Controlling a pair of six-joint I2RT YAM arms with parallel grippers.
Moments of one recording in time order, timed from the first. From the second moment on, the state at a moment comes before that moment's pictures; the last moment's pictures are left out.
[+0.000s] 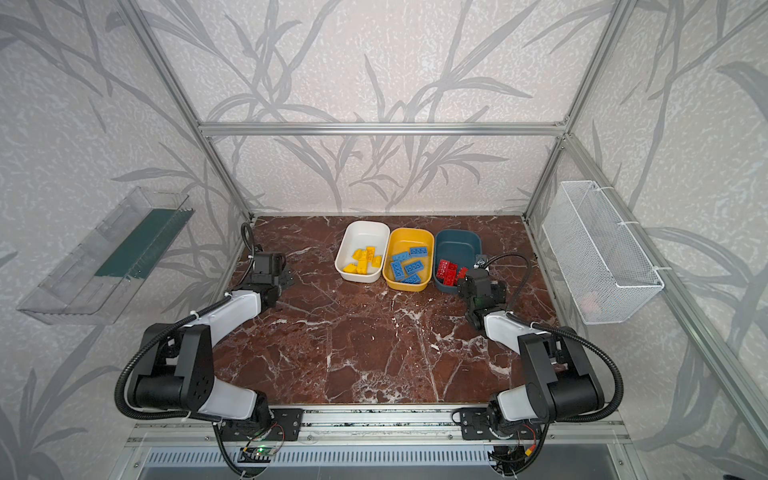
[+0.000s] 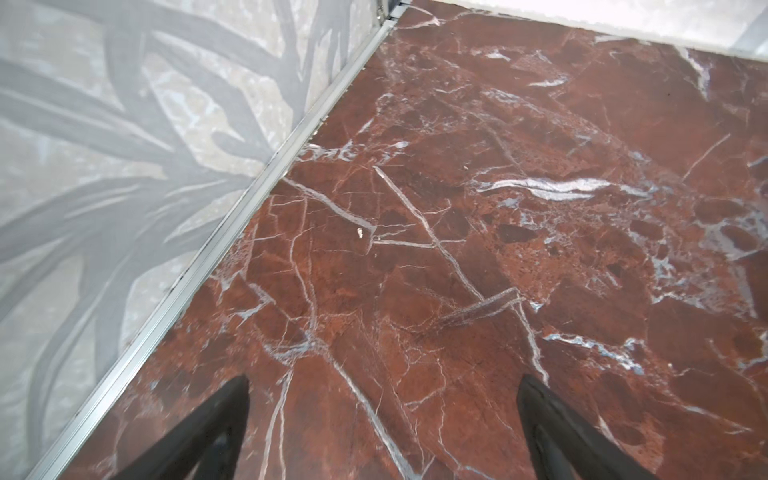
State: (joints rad) left arm -0.03 1.48 0.74 0.00 -0.49 -0.26; right arm 0.20 1.46 0.54 0.35 0.47 0.06
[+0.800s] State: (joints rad) left arm 0.00 1.51 0.41 0.70 -0.28 -0.08; right arm 0.18 1.62 0.27 1.12 0.25 -0.08
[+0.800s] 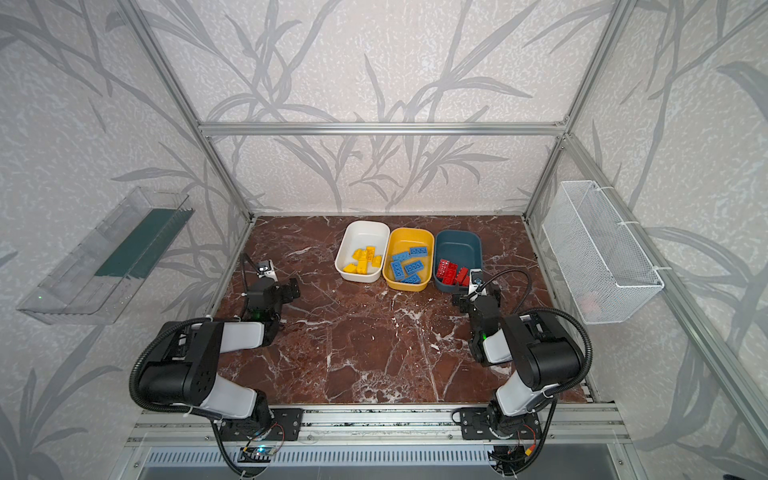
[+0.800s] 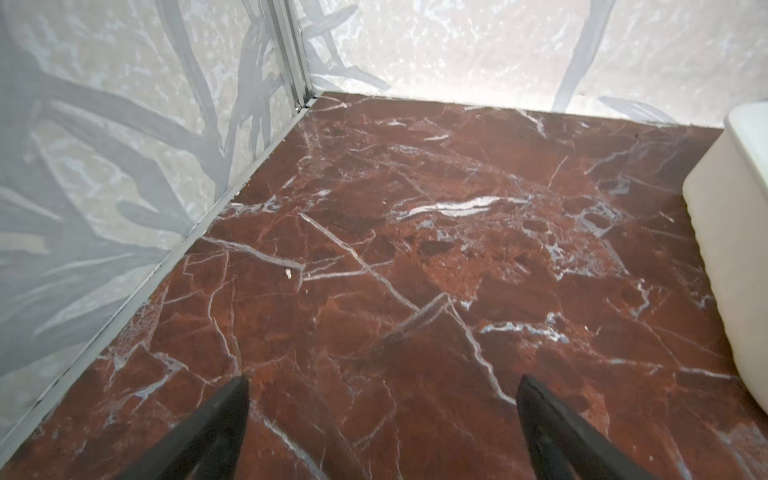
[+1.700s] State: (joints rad) left arm 0.01 1.51 0.41 0.69 -0.25 -0.08; right arm 0.13 1.60 0.37 0.92 0.15 -0.05
